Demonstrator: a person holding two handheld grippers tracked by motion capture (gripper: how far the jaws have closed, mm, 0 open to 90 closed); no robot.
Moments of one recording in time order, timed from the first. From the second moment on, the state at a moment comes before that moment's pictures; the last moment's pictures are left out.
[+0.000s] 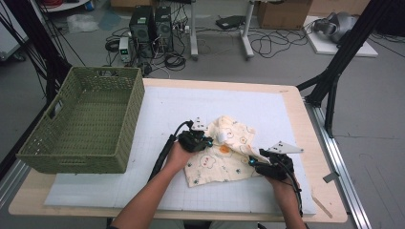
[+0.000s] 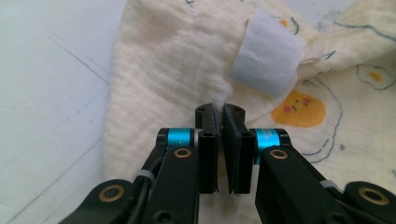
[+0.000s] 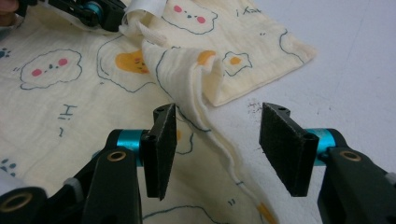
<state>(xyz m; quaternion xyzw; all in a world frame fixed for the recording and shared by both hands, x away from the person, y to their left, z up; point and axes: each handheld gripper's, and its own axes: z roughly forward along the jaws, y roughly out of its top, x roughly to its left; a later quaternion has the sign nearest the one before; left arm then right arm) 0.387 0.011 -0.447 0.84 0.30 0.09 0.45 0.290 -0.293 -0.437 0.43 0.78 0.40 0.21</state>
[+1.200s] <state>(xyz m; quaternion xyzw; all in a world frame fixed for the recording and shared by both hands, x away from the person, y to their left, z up) 0.397 0.099 -0.432 0.71 0.48 0.17 0.48 0.292 -0.284 -0.437 0.43 0.78 0.42 0.19</state>
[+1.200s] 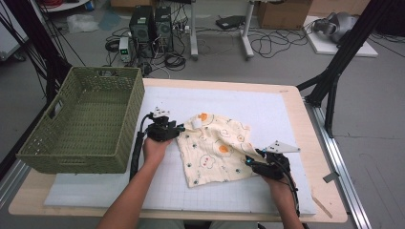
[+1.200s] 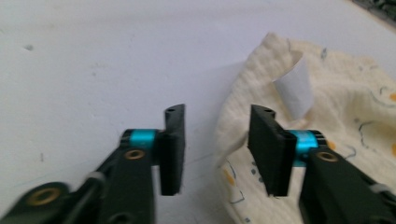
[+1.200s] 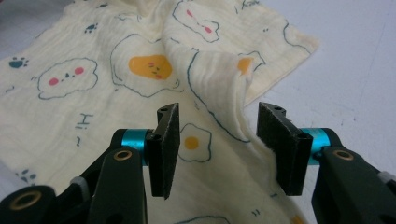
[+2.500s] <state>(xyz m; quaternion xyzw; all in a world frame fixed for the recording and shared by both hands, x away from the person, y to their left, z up) 0.408 0.101 -0.445 0.74 0.47 0.21 0.43 0.277 -0.273 -0.423 0.41 0.79 0.39 0.22</state>
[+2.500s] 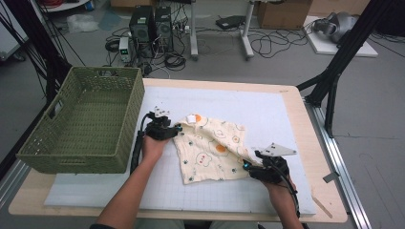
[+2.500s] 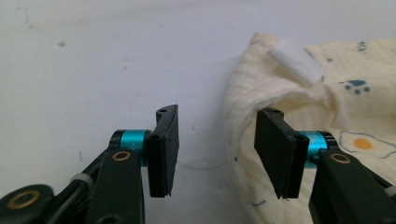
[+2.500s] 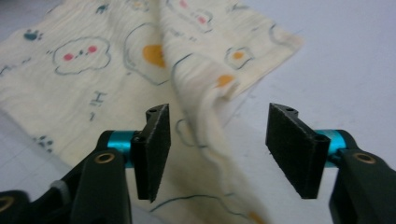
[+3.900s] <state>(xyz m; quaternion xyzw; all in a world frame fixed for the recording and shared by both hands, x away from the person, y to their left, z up) 0.420 0.064 -0.431 0.78 0.38 0.19 0.46 0.280 -0.324 -0.413 0.46 0.74 0.43 0.25</state>
